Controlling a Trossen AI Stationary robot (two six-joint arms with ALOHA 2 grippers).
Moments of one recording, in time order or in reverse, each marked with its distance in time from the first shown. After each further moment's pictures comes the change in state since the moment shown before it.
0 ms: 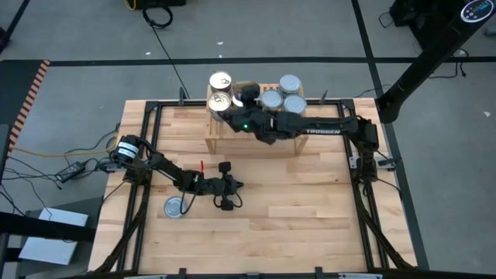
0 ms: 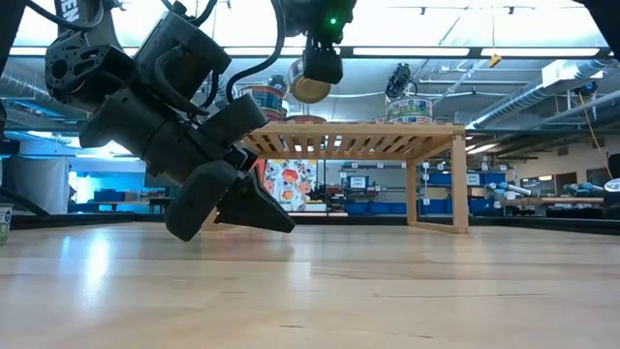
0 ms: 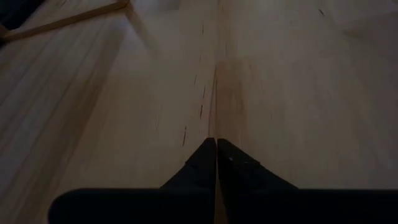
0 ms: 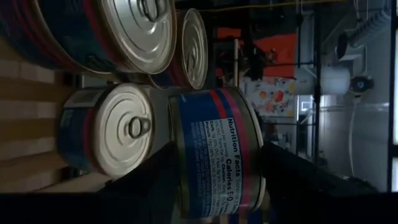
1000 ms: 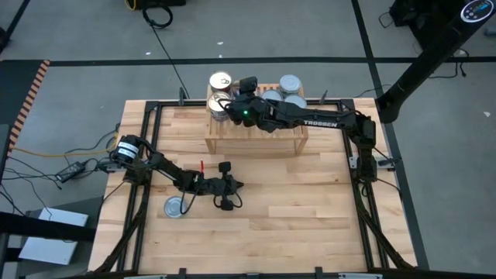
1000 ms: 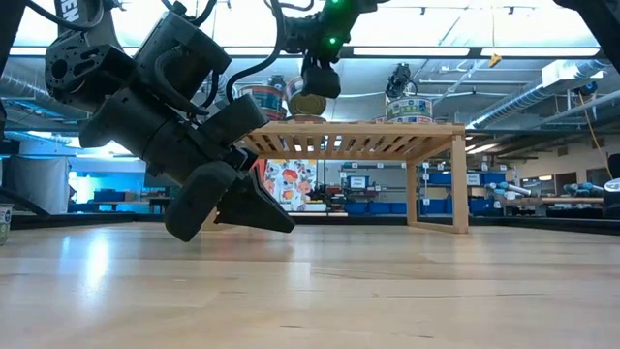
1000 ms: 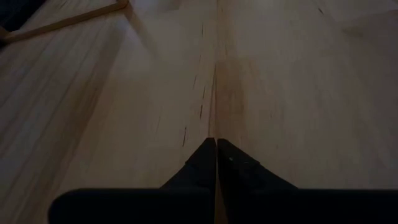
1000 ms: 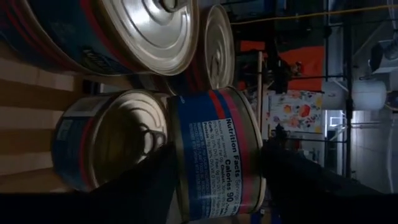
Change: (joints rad) left arm 0.000 0.000 0.000 0.000 0.000 0.007; right arm -0.098 0.019 -0.002 0.012 -0.194 -0.024
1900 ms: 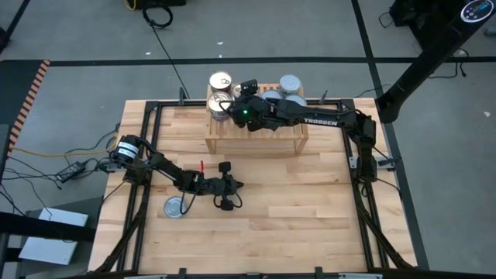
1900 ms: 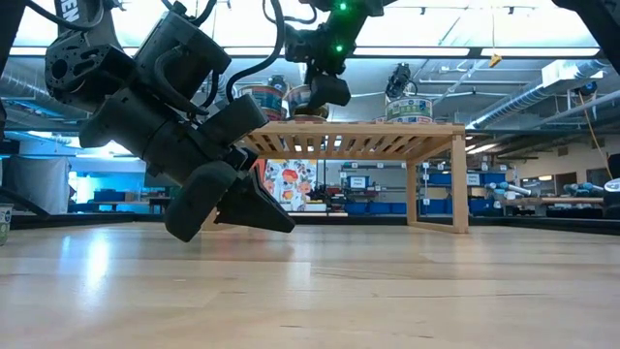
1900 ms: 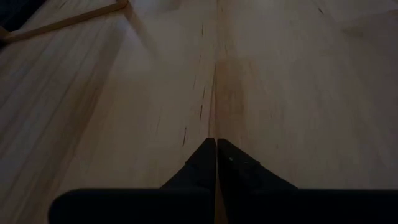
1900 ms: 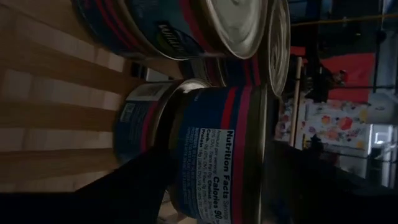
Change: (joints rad) left arm 0.000 0.000 0.000 0.000 0.000 0.000; right arm -0.018 -0.002 0.000 -0.156 -0.136 0.075
